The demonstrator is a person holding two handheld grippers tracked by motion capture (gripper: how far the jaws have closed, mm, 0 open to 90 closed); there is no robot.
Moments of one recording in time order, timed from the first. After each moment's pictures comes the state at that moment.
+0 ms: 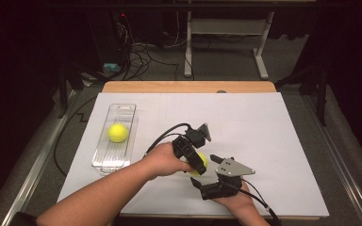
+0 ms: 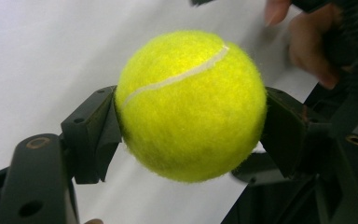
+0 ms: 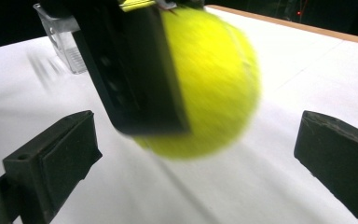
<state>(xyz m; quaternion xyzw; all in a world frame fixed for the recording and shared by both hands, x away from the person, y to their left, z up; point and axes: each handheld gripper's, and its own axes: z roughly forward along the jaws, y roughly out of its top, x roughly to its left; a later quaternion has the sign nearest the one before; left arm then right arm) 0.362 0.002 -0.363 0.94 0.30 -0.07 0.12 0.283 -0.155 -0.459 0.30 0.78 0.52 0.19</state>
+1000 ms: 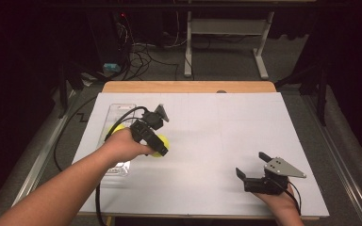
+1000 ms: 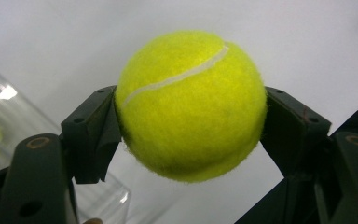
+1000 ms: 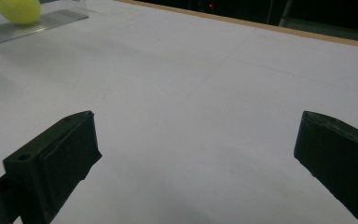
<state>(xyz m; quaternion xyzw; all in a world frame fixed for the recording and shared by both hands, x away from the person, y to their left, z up) 0.385 0.109 -0.332 0.91 0.40 -0.02 0.10 0.283 -0.273 -0.461 0.40 0.74 0.48 0.28</state>
